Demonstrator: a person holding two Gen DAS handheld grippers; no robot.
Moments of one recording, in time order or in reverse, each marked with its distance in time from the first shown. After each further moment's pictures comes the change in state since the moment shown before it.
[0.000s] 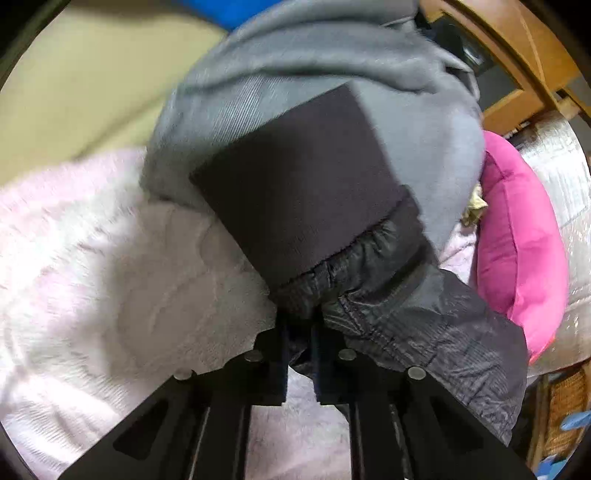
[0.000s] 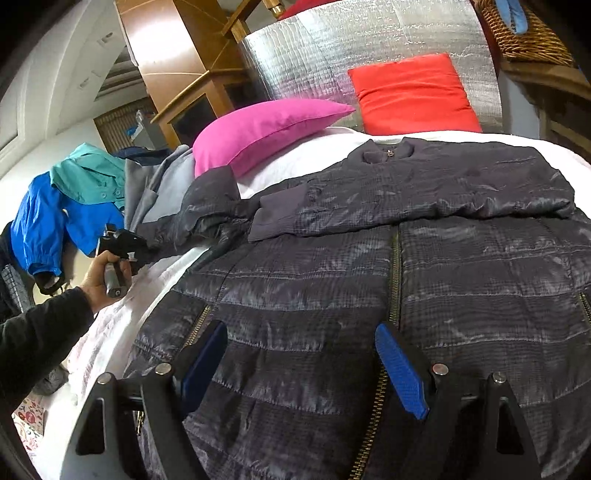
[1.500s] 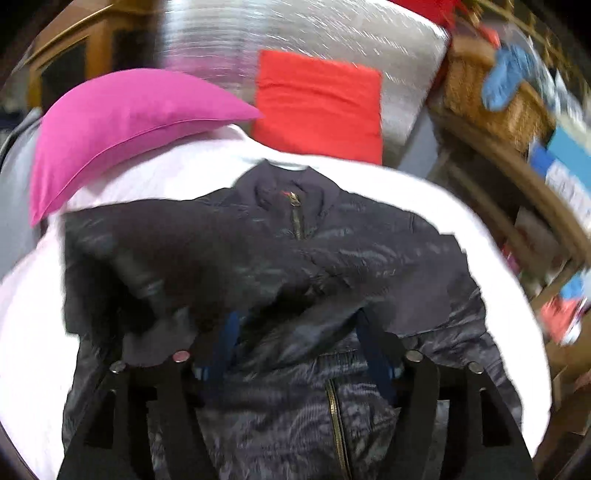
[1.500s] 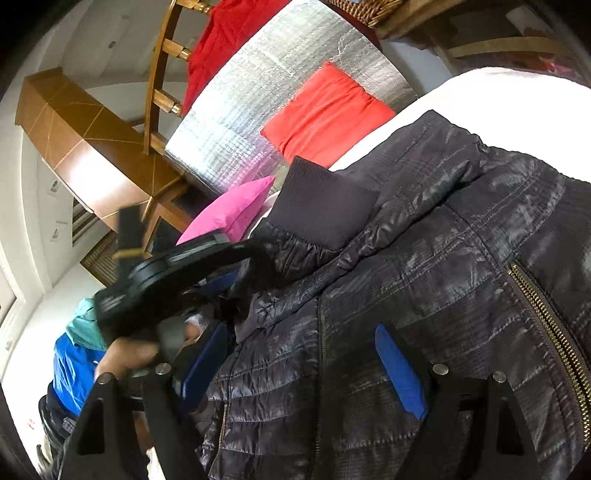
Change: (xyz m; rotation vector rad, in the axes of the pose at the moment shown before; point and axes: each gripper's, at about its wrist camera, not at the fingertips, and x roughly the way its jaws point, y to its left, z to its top) left arm -0.098 -0.313 -0.332 0.892 0.126 -0.258; right arm -0.056 -0.098 0.021 0.497 -0.201 0.085
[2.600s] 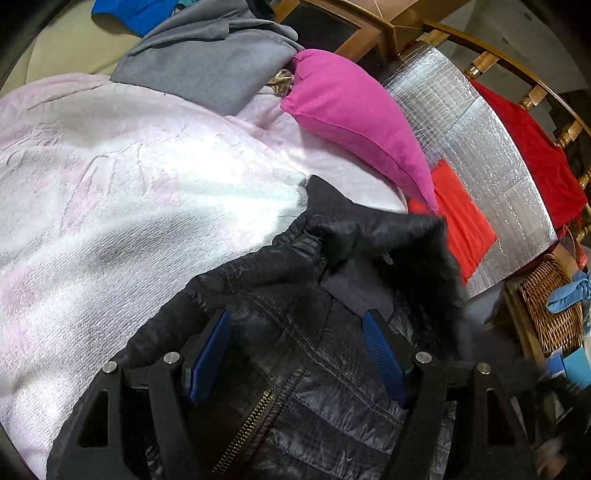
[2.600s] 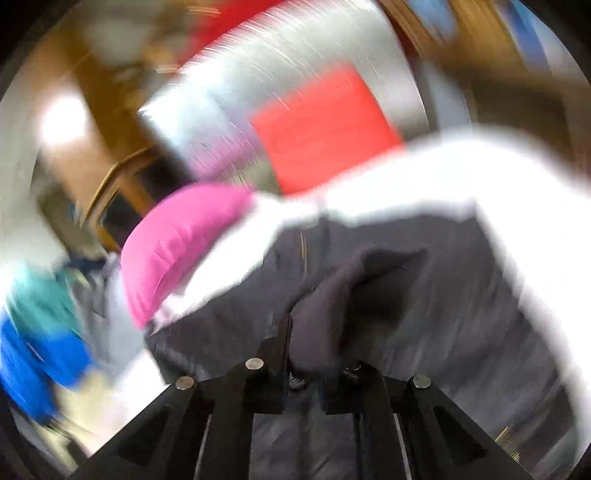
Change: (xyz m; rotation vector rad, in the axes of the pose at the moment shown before) left arm -0.052 0.145 -0.137 -0.713 -0.253 0.101; right arm 0.067 0.103 0.111 -0.406 -0.030 -0.291
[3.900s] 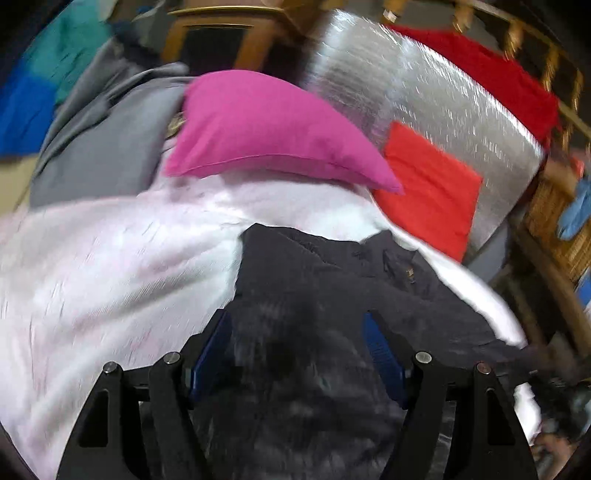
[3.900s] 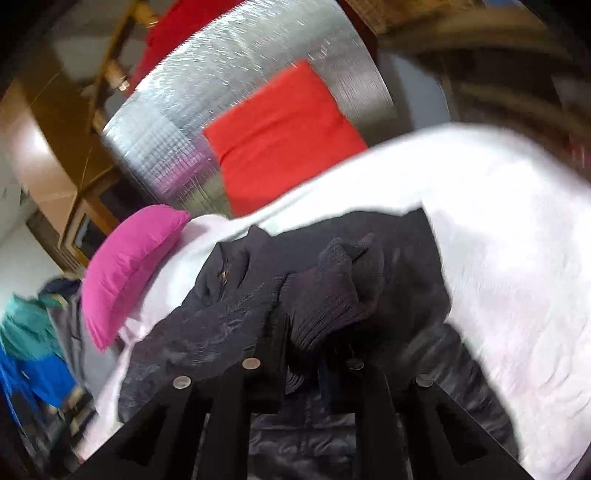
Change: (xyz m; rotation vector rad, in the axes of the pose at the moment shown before) left arm 0.058 -0.103 0.048 0.415 0.008 0.065; right arm 0.073 -0.132 0.001 0.185 0.117 0.029
